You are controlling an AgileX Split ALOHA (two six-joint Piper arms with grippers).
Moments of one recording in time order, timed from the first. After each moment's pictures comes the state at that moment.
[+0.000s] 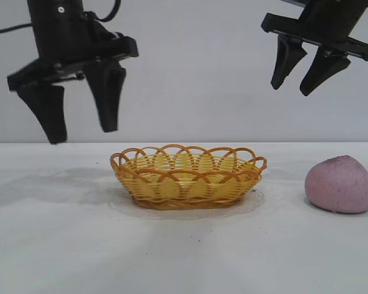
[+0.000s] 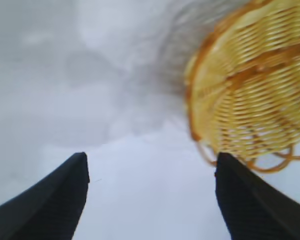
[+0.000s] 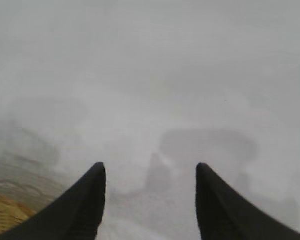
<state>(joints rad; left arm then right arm) -0.35 2.05 -1.63 -0.01 1.17 0.09 0.20 1.90 -1.37 0.46 0.61 -0.36</state>
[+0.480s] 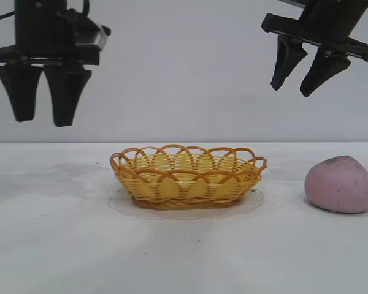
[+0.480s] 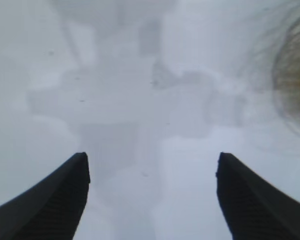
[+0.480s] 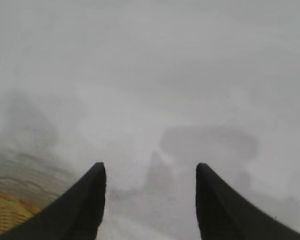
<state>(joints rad) -0.16 2.05 -1.63 0.05 1.21 0.11 0.20 1.90 -1.37 0.46 0.61 -0.36</state>
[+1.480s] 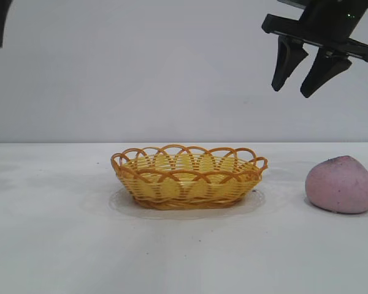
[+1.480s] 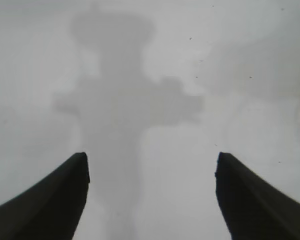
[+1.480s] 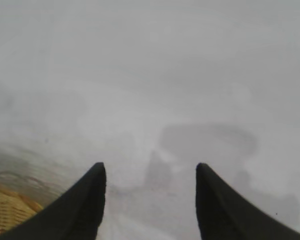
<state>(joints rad) -0.10 1.49 -1.17 0.01 1.18 0.08 0.20 1.90 -1.37 0.45 0.62 -0.36</state>
